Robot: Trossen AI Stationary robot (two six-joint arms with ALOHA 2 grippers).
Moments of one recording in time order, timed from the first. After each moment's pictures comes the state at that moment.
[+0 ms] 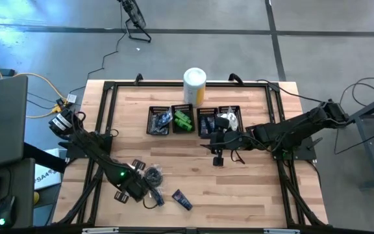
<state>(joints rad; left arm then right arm) -0.71 1.60 0.97 -0.86 -0.03 -0.31 0.25 1.36 0.99 -0.17 0.38 0.05</state>
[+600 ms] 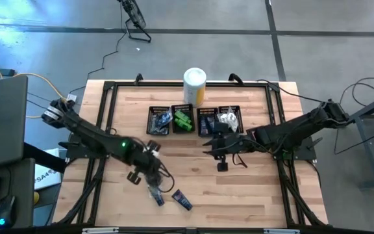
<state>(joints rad) -0.43 1.42 1.10 -0.87 -0.14 0.13 0.28 1.36 0.99 -0.22 0.30 0.02</state>
